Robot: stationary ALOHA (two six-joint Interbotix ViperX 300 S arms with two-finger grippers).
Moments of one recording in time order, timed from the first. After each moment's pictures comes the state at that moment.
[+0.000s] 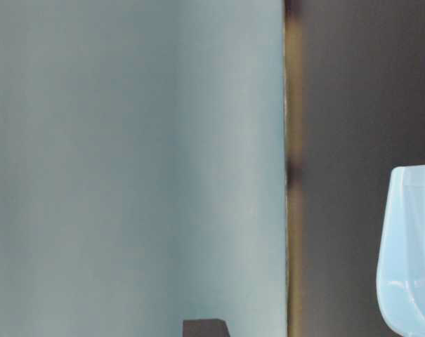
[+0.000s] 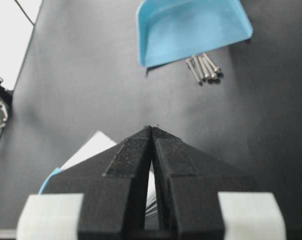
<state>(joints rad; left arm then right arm) -0.04 -0.02 0.98 0.04 -0.06 -0.14 0.18 -1.41 1.43 0.00 0.26 0.40</state>
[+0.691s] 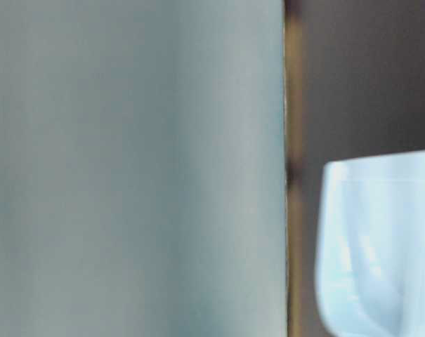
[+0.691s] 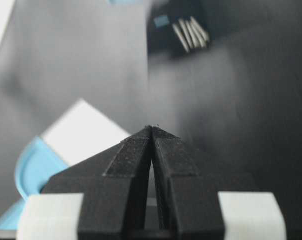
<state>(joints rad) -0.03 -0.22 1.05 0.04 -0.15 -0.14 0.18 -1.42 1.46 0.00 0.37 0.40</state>
